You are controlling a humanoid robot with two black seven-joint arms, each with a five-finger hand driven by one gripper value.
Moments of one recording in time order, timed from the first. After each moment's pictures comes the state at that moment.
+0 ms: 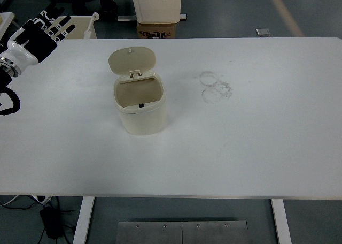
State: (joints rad) left arm -0.83 0.59 -0.79 -0.83 -0.26 -0.35 0.04; right arm 0.01 0.00 0.33 0.21 -0.15 0.03 0.06
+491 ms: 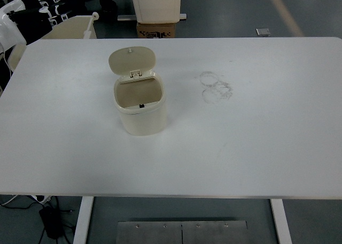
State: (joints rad) left arm -0.98 0.78 -0.67 -1.06 0.06 -0.38 0.12; right arm 0.01 0.00 0.33 0.21 -0.14 0.03 0.06
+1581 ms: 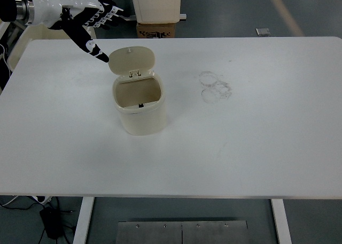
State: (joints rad) left arm -1.47 0.73 -0.23 -1.13 0.69 -0.60 0.16; right arm 0.01 0.00 0.33 0.21 -0.15 0.03 0.06
